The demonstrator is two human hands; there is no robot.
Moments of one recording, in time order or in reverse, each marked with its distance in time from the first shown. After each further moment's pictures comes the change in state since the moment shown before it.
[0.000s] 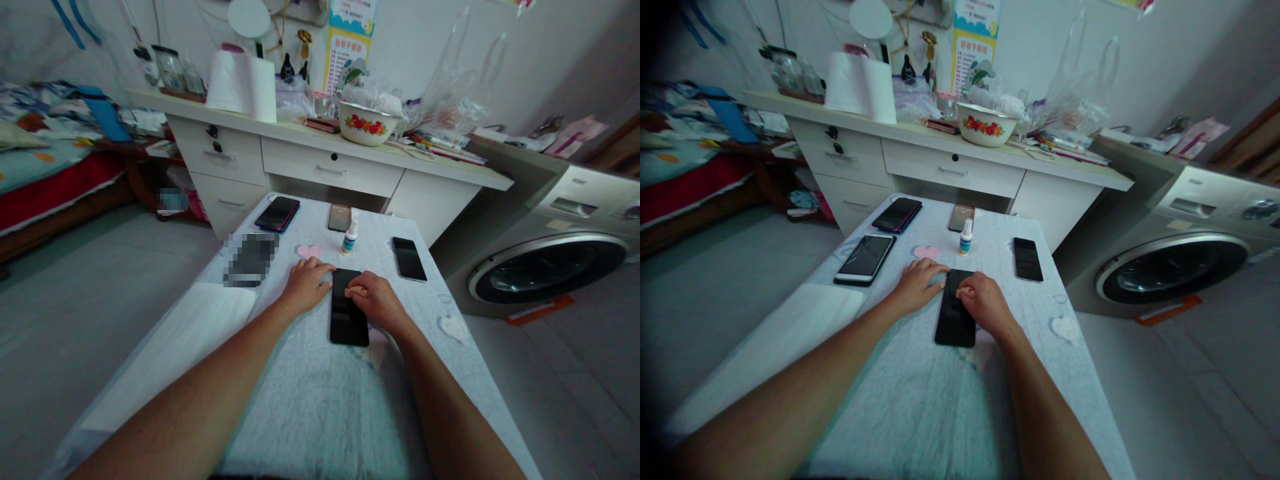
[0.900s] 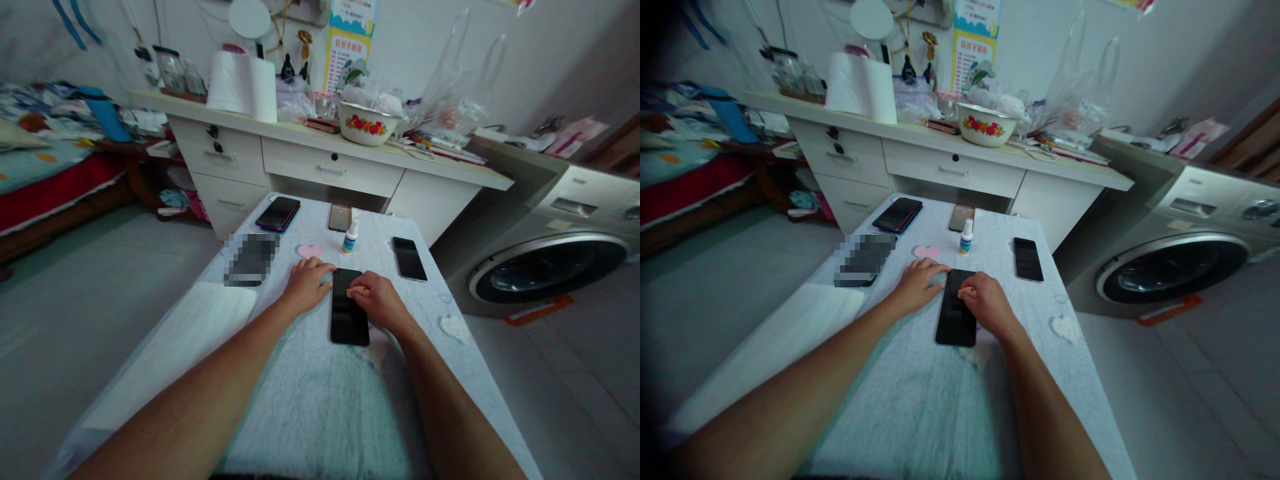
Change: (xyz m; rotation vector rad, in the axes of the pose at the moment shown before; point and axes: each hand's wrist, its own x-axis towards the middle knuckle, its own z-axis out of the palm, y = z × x) left_hand 0.000 0.000 0.001 0.010 -0.012 -0.013; right_hand -0.001 0.005 0.000 -0.001 0.000 0.000
